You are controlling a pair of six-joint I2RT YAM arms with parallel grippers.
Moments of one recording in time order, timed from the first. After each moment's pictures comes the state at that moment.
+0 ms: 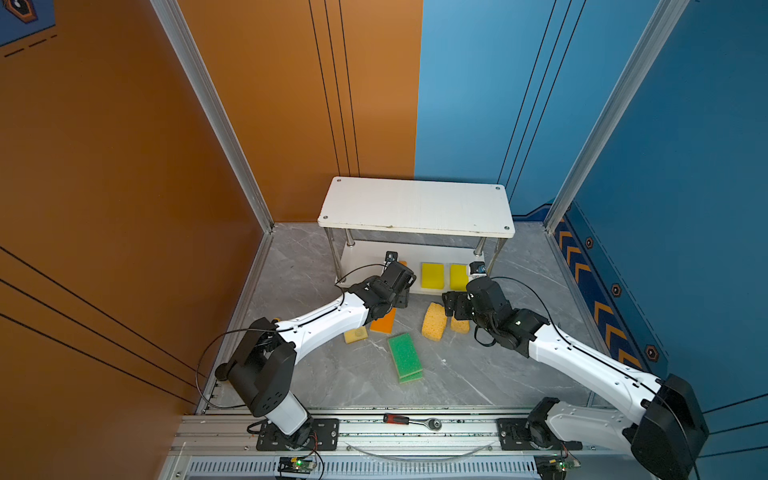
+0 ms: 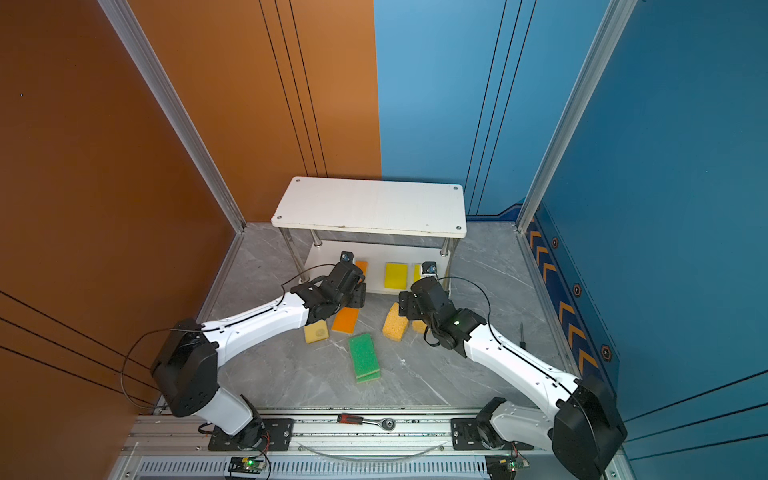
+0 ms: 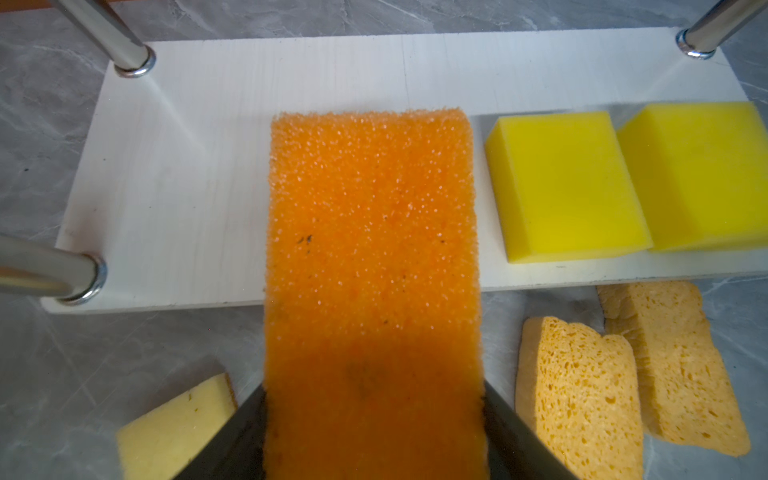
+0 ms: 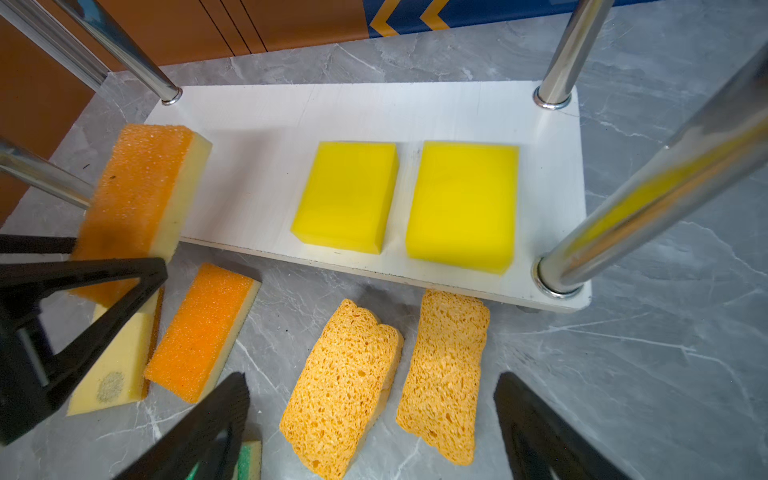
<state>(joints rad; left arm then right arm) -0.74 1.63 1.16 -0.40 -0.38 -0.47 0.67 1.18 0.82 -0.32 0.30 0.50</state>
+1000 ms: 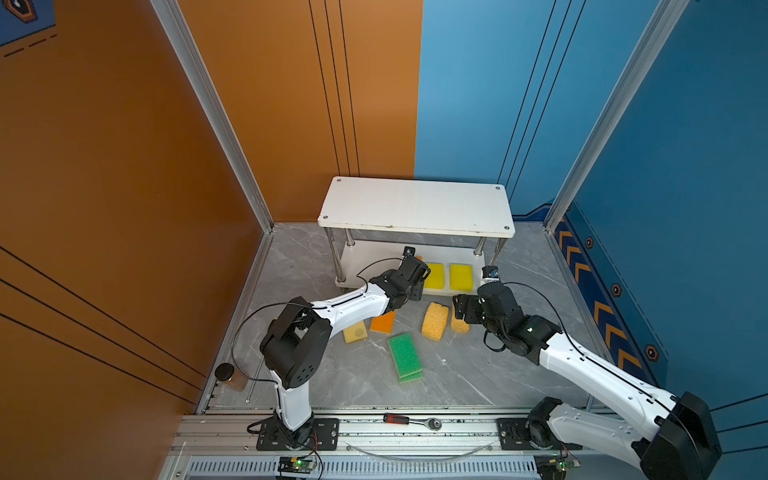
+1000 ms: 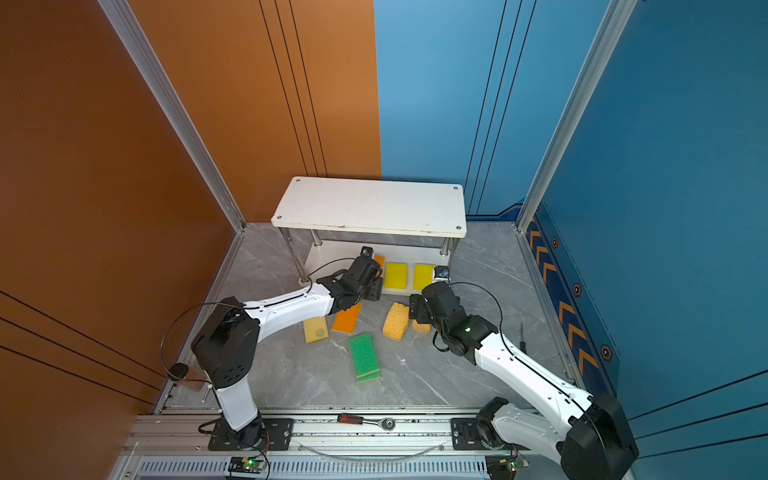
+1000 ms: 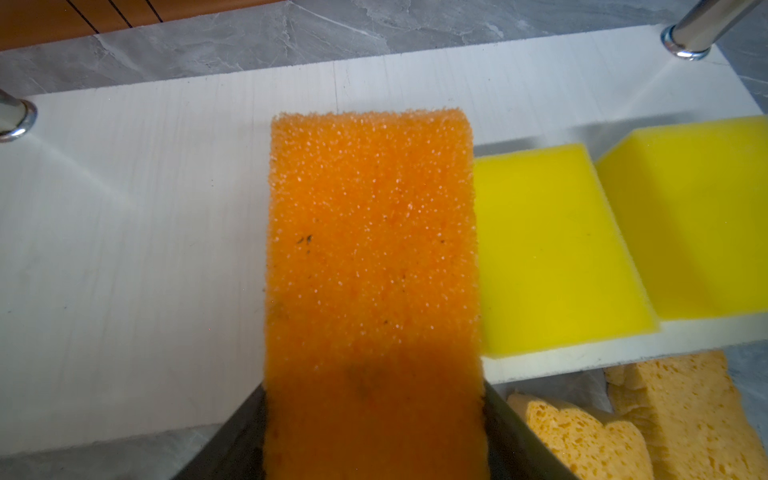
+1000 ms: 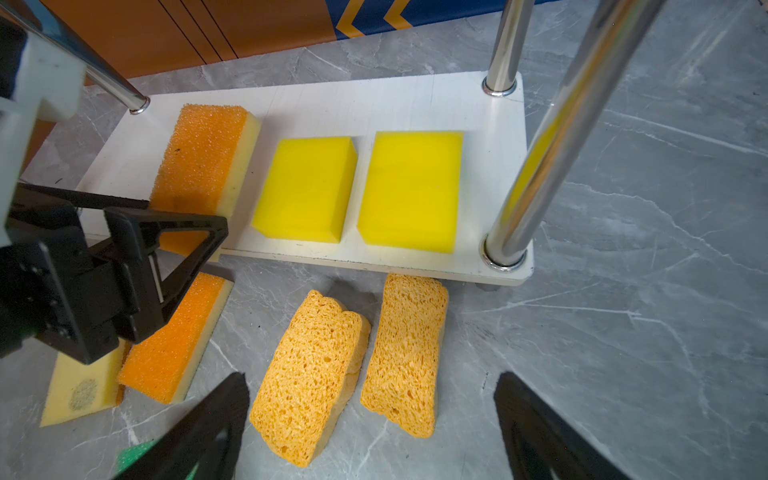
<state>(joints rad) -0.74 1.83 1.29 -0.28 -0.37 -0.39 0.63 1.09 0.76 -0.36 0.31 0.52</state>
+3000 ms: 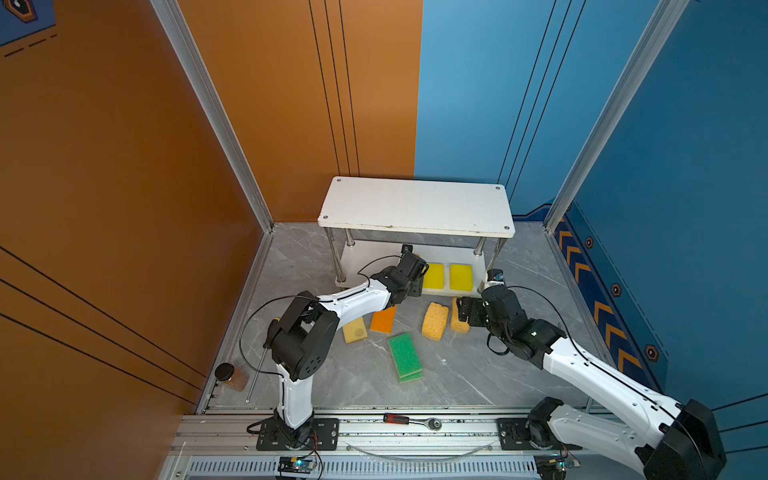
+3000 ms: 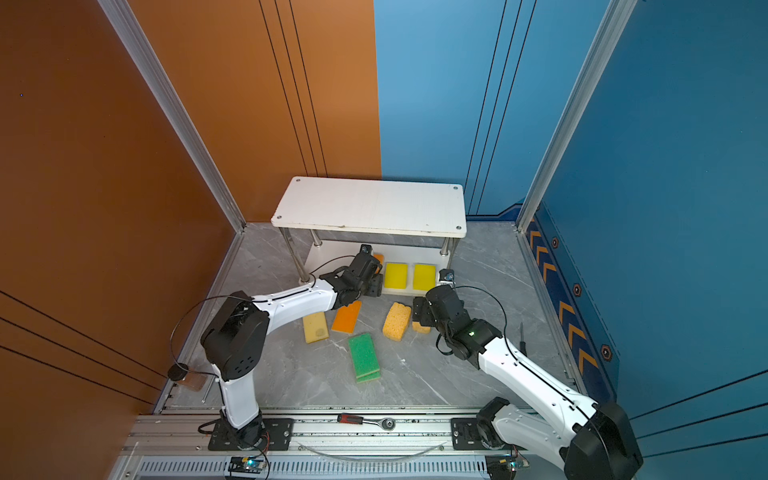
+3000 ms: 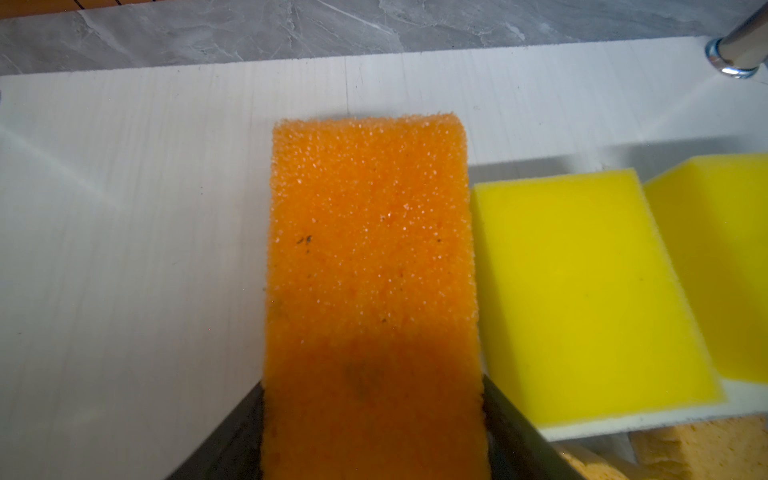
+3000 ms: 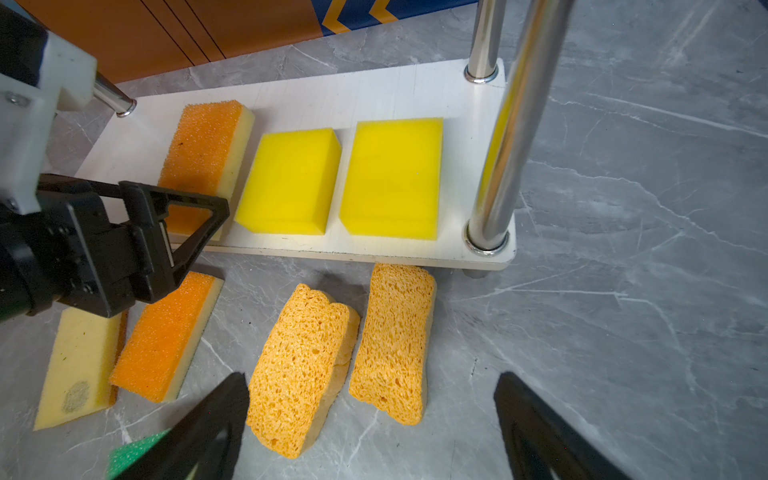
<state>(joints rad) -0.71 1.89 1.33 -0.26 -0.34 -0.42 0.61 1.05 0.72 -0.37 0.31 0.54</state>
